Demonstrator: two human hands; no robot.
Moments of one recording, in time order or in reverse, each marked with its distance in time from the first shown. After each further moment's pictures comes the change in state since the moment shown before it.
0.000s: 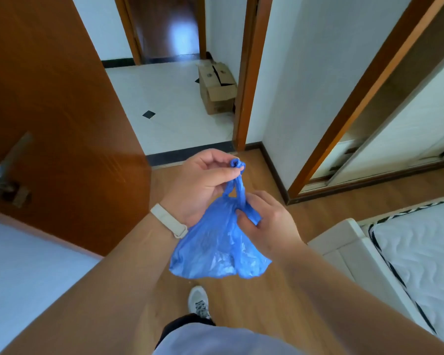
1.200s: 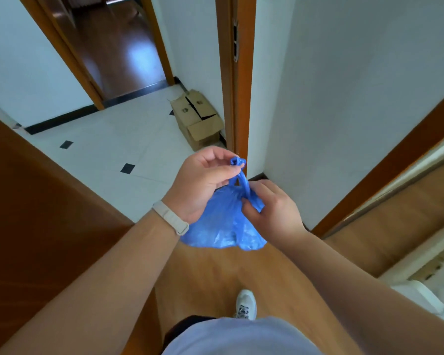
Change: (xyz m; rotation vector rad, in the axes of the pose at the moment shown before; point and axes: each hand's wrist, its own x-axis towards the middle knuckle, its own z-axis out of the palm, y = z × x) left_hand 0.449 0.071 -0.078 0.205 -0.167 -0.055; right_hand 0.416 0.136 0.074 -0.046 0.235 0.192
